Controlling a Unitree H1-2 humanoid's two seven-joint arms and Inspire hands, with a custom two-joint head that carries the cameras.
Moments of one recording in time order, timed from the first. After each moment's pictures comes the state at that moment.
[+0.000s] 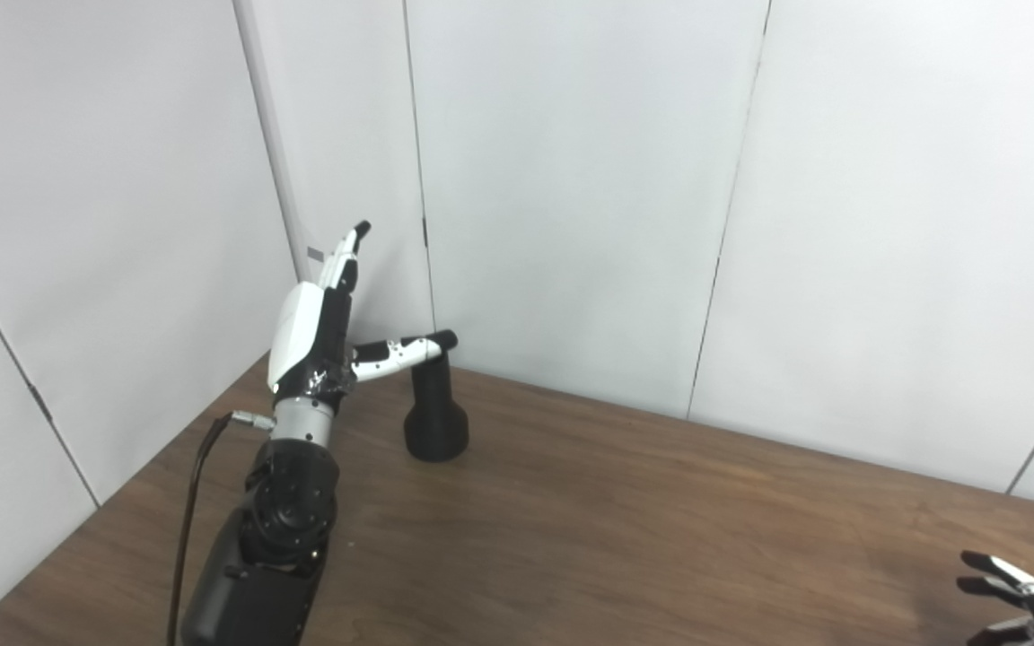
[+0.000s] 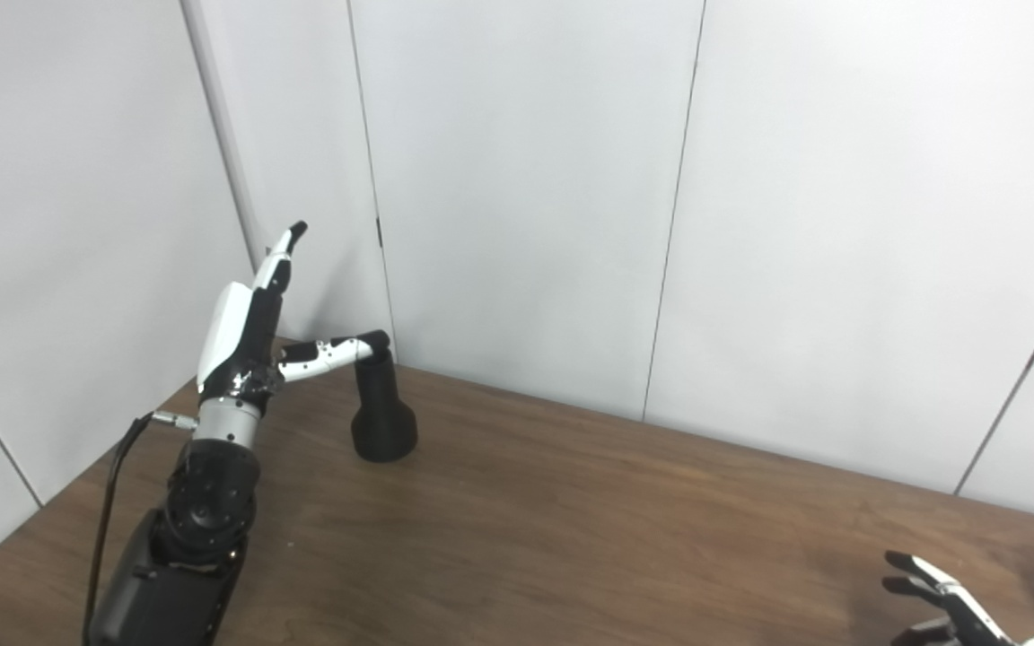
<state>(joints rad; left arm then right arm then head) -0.38 0.40 0.20 -0.07 0.41 0.20 0.09 -0.09 -0.29 0.00 -0.05 -0.46 -0.20 -0.06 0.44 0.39</state>
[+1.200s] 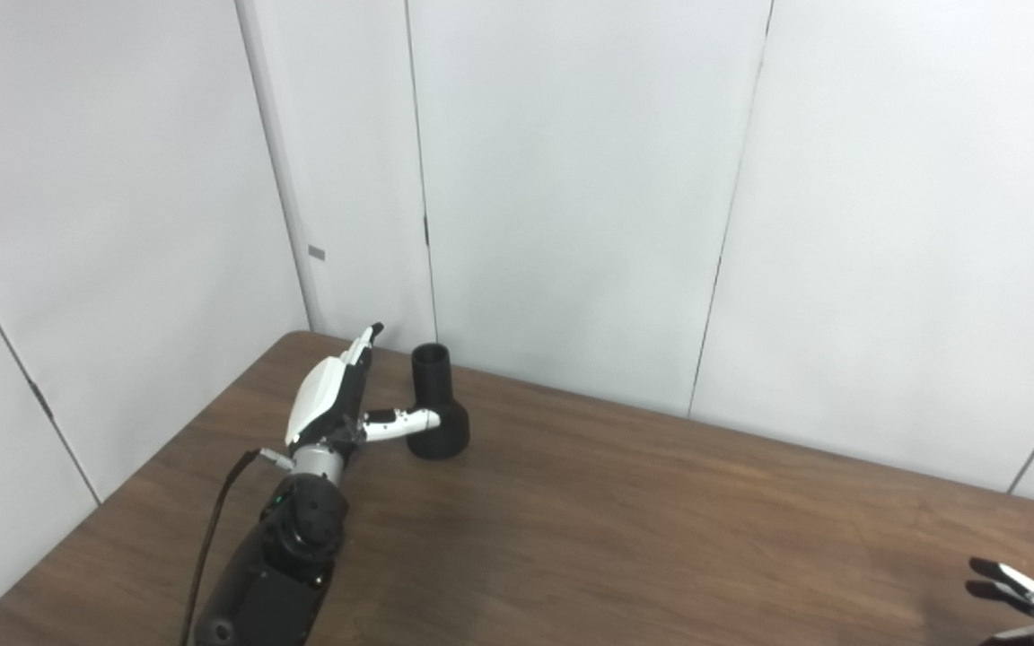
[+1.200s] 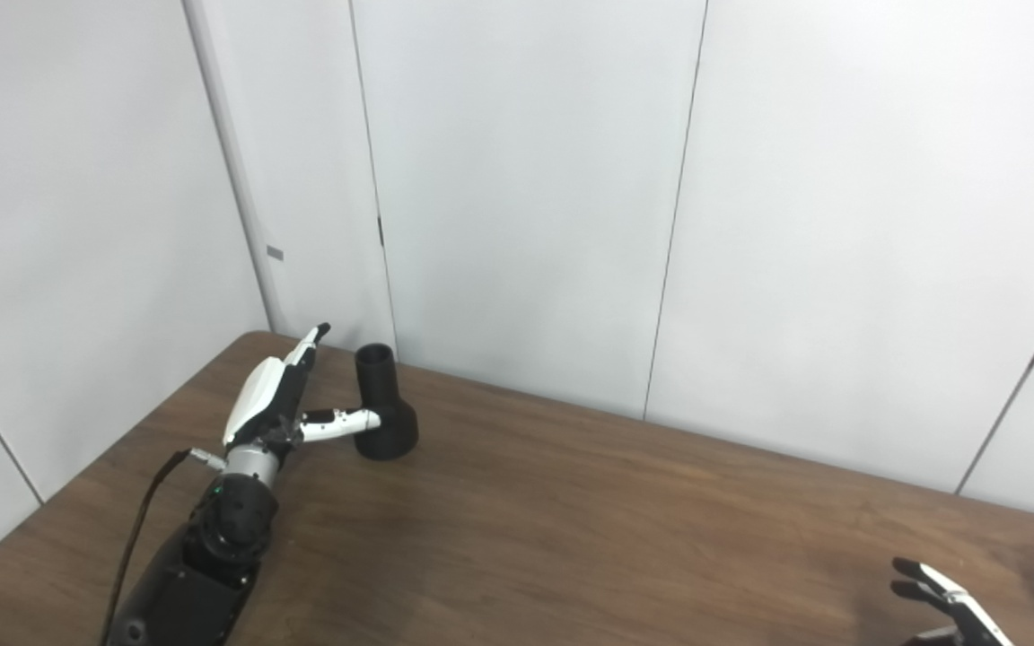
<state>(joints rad) -0.40 0.42 0.11 0.27 0.41 0.20 0.12 -0.07 -0.30 -0.01 -0.07 -0.45 -0.19 -0.04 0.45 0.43</state>
